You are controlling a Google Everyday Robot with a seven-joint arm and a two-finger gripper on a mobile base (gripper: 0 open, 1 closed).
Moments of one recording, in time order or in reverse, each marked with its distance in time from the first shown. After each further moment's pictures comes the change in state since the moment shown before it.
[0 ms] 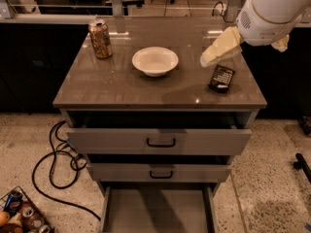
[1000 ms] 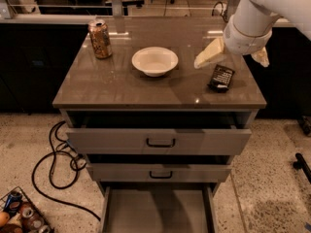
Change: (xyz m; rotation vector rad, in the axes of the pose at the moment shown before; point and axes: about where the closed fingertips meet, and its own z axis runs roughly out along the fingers) arm -0.024 -0.009 0.082 -0.002 0.081 0.198
